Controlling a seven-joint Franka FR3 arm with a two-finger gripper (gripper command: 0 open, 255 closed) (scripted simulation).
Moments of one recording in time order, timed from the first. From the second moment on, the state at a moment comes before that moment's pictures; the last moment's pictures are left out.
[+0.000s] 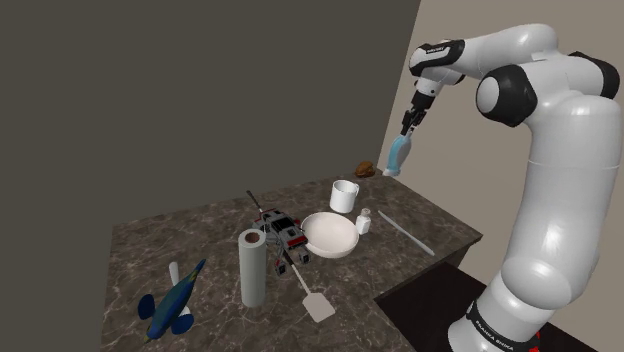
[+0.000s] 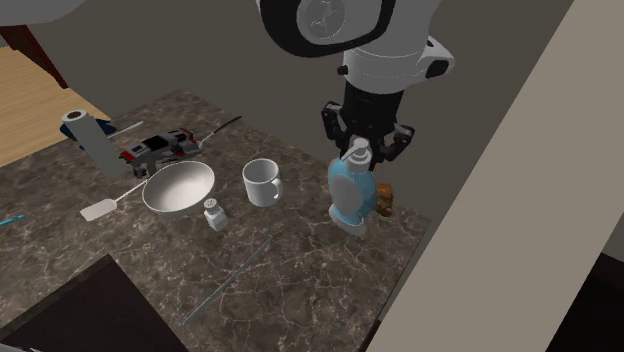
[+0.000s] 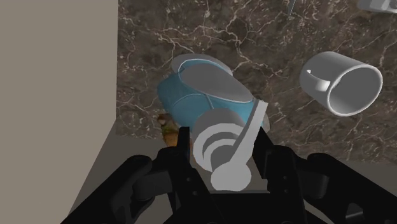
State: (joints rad) arm -0.19 0.32 -0.66 -1.52 0.35 1.82 -0.84
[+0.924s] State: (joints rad) arm -0.24 0.34 -0.67 -1.30 0.36 1.62 -0.82
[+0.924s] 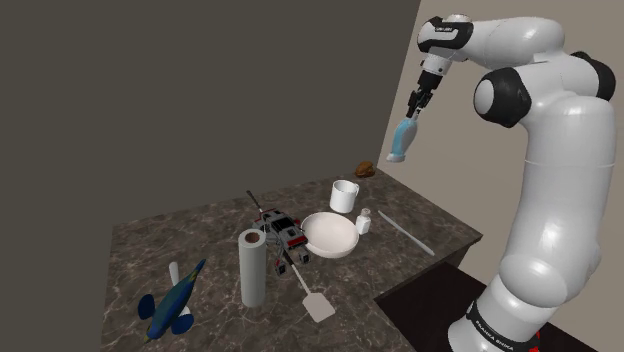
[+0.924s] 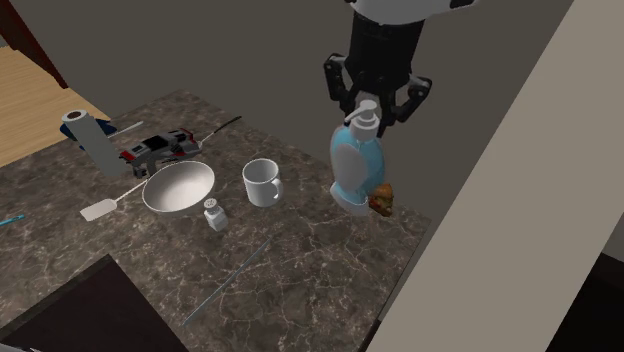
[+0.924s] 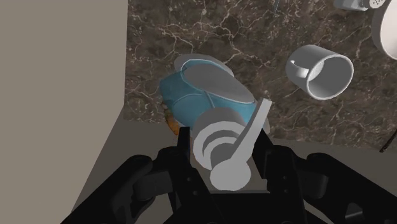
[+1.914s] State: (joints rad) arm 0.03 0.07 -0.59 -1.57 0.18 1.72 -0.52
